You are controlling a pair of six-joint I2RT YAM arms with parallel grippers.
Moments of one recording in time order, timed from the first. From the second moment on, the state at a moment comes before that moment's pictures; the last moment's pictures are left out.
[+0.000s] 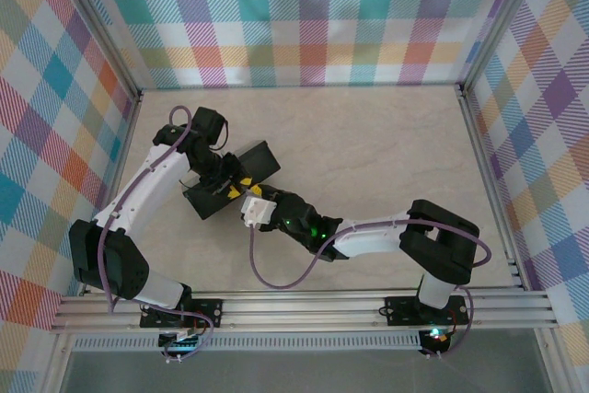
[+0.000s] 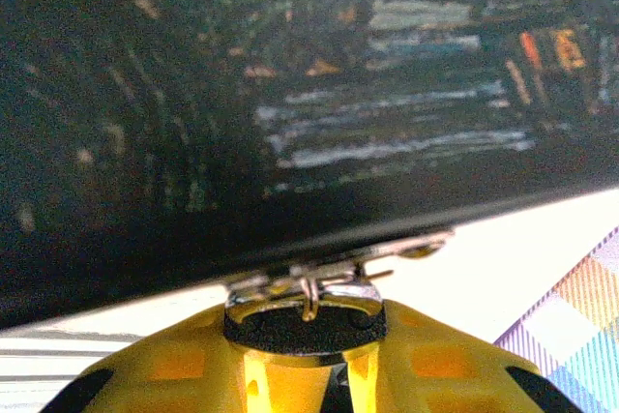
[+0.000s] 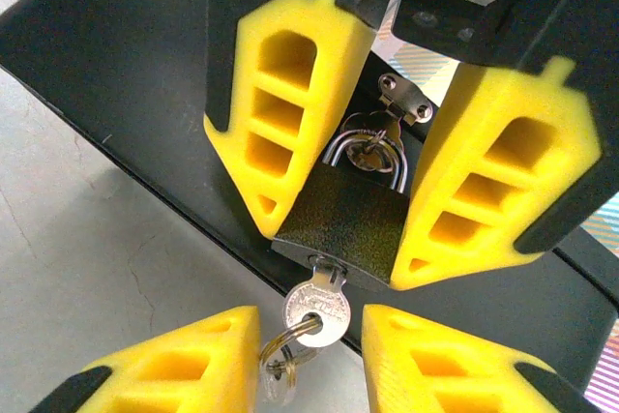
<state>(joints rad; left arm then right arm) -0.31 1.46 1.35 -1.18 0.38 -0.99 1.16 1.71 0.84 0.65 0.31 -0.61</state>
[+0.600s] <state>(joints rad) -0.31 1.46 1.35 -1.18 0.39 -0.99 1.16 1.73 0.87 0.65 0.29 -0.61</state>
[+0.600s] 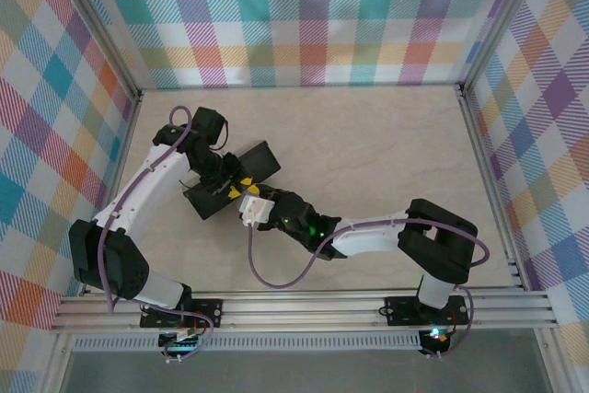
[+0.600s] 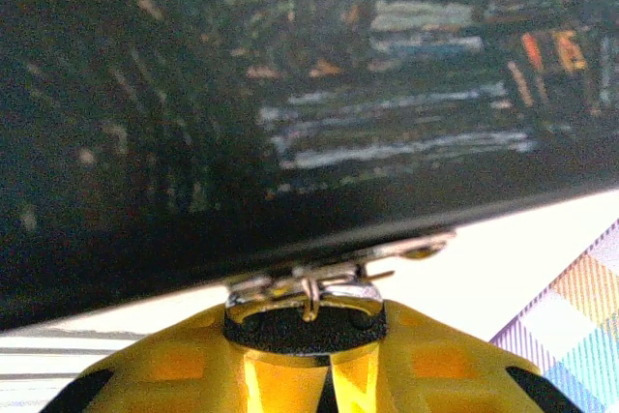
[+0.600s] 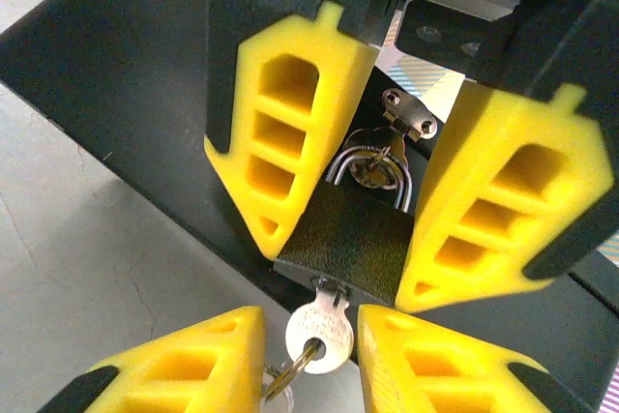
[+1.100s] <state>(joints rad) -0.29 1.46 1.35 -1.17 0.40 -0.99 1.15 1.73 0.86 0.63 0.30 -0.62</state>
